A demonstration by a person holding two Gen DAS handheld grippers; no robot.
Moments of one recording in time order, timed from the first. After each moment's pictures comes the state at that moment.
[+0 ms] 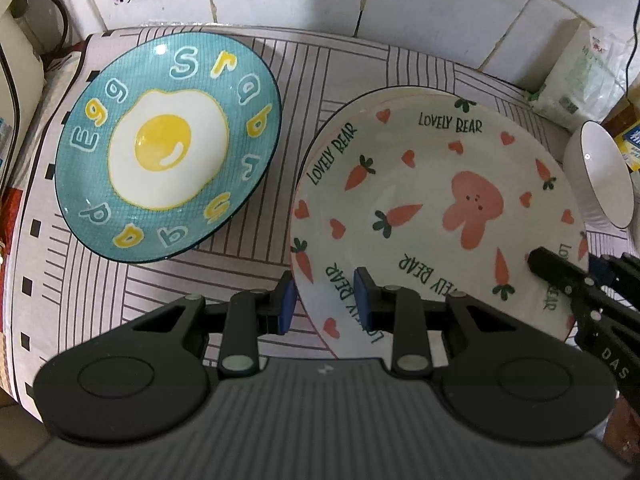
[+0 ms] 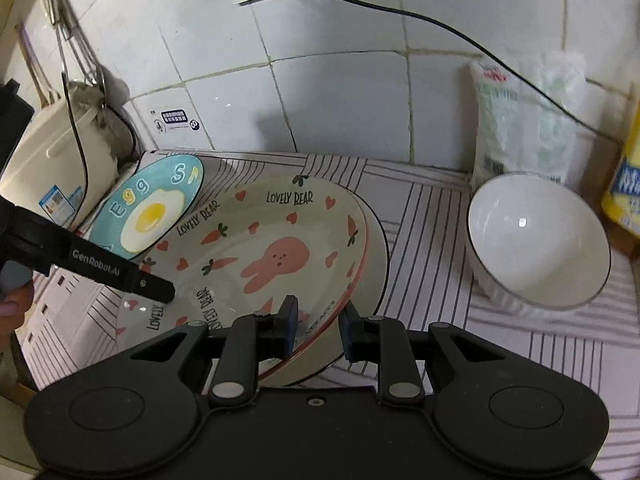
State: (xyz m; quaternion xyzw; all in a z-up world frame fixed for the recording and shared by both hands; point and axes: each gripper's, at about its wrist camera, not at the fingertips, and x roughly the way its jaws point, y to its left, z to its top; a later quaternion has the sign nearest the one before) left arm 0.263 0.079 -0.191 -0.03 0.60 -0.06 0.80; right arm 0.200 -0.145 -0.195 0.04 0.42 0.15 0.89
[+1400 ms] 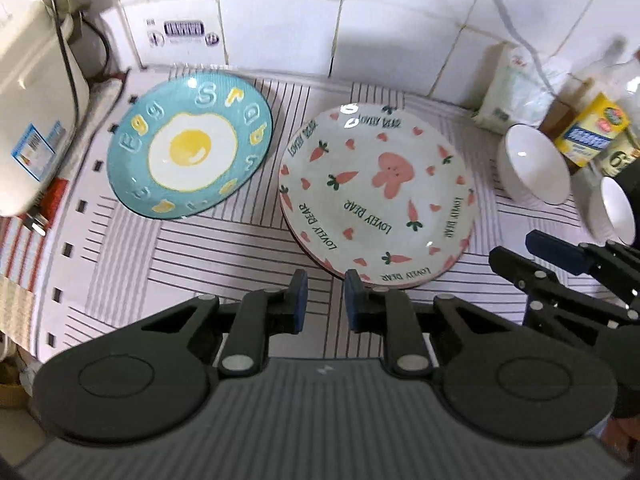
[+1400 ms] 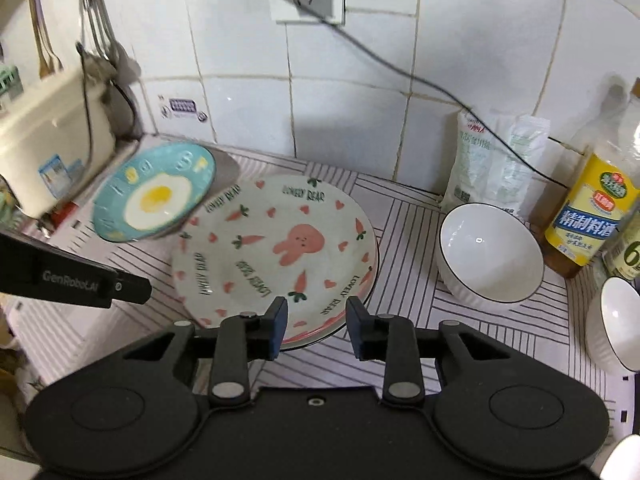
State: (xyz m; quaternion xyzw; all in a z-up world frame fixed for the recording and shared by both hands) left arm 0.173 0.062 -0.108 -0.02 0.53 -0.05 0.85; right arm 0.144 -0.115 -0.141 -0.03 0.41 0.10 0.90
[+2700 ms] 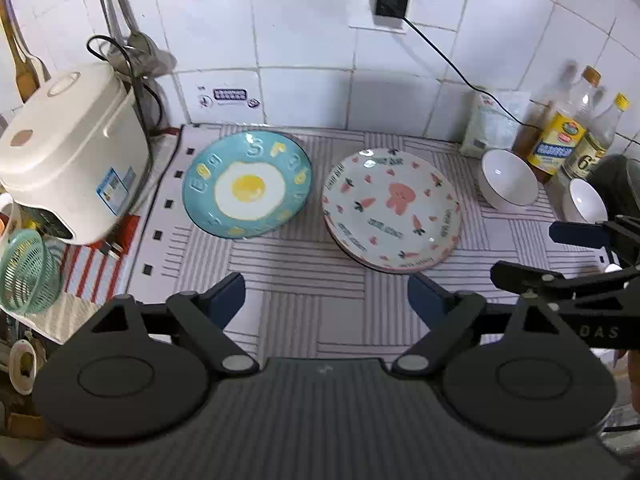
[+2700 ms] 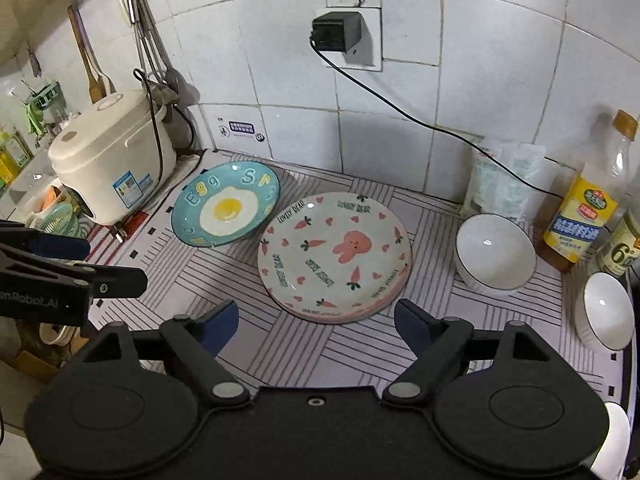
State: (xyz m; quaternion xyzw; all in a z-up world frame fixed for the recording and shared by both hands) left arm 0.103 0.101 -0.023 0.01 0.47 -0.05 0.88; right arm 0.092 -0.100 -0.065 -0.01 0.42 0.14 0.89
